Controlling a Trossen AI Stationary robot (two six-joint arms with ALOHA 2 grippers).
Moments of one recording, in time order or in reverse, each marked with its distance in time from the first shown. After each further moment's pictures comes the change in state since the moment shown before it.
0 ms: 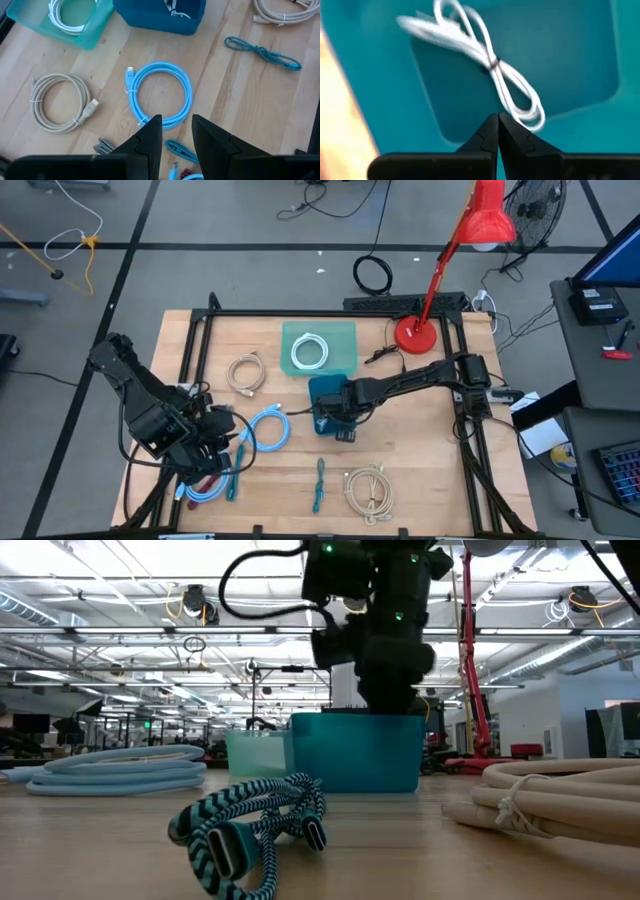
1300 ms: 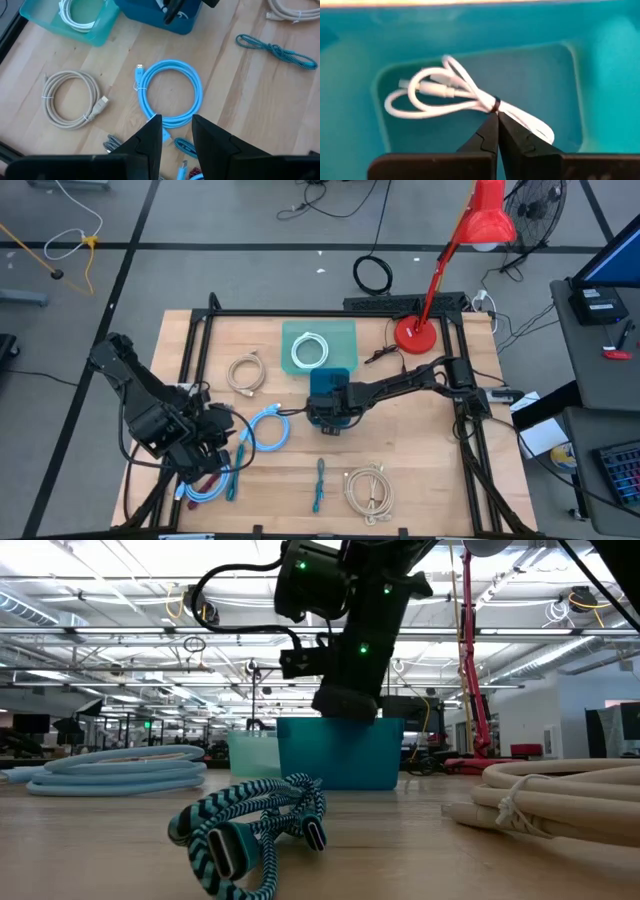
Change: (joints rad) left arm -0.002 0.000 0.000 -0.065 -0.007 -0.024; right arm -0.005 0.100 0.050 0.137 0.281 -0.018
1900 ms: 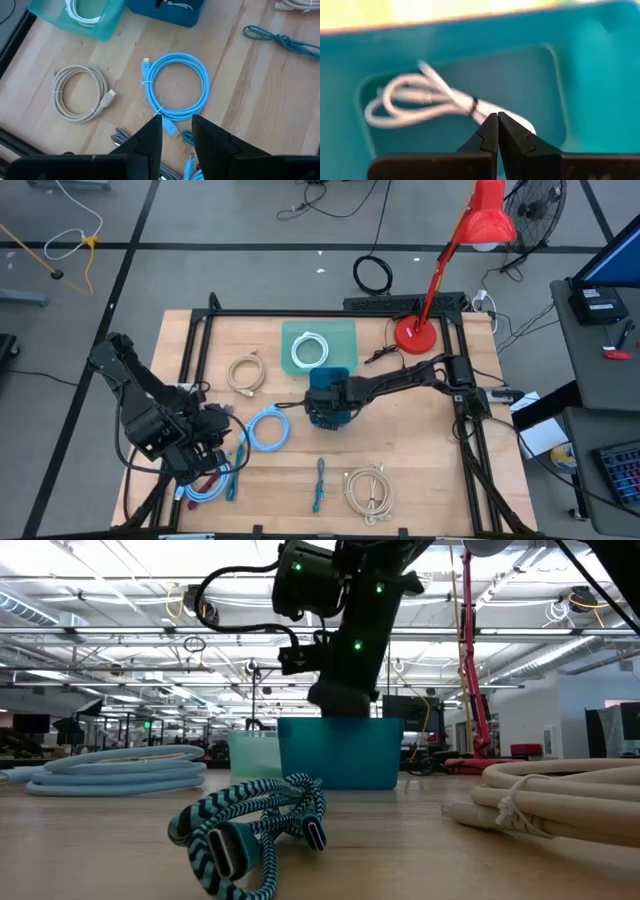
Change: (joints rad) left arm -0.034 0.000 0.000 -0.060 0.001 -0.044; right arm -0.027 -0.002 0.039 -0.050 0.001 -0.002
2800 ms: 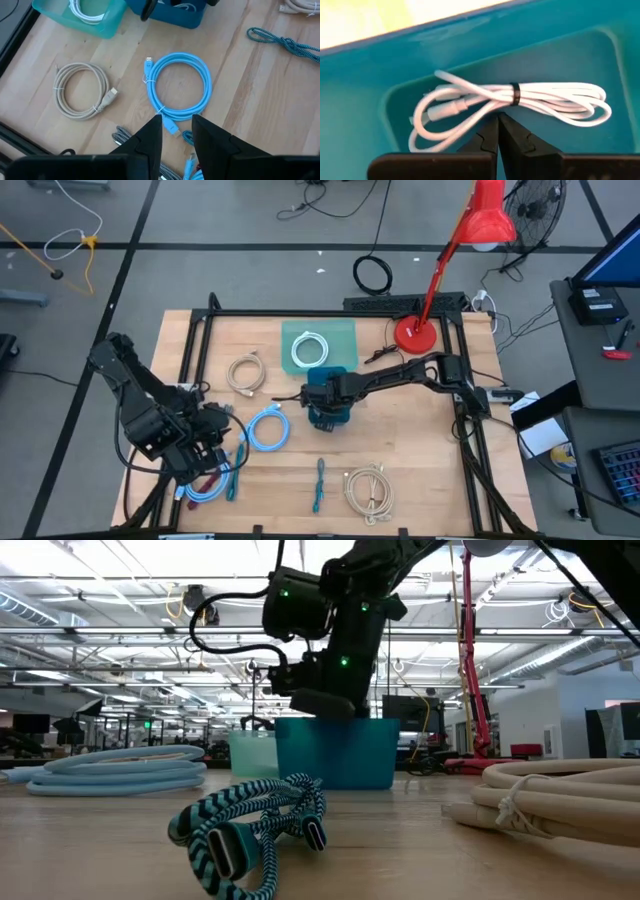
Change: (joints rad) left arm -0.004 0.000 0.000 -0.014 -0.003 -0.035; right arm -0.049 0.083 0.022 0.041 -0.204 0.044
